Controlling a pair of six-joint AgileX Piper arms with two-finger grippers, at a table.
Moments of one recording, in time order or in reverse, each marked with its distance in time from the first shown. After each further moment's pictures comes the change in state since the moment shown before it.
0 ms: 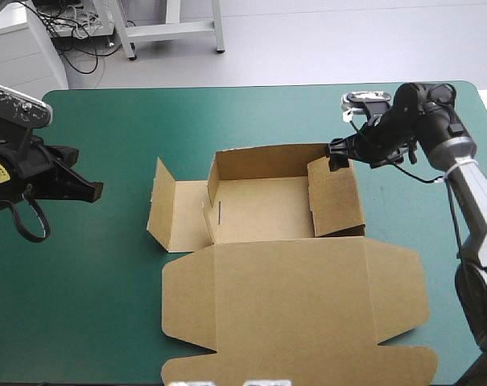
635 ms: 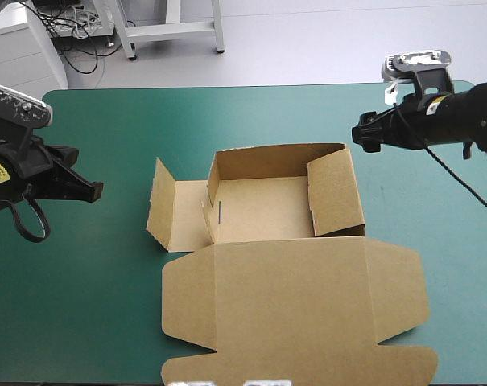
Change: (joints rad) left arm 0.000 0.000 0.000 0.000 0.000 0.007; right arm 0.000 -0.296 -0.042 -0.035 0.010 -0.001
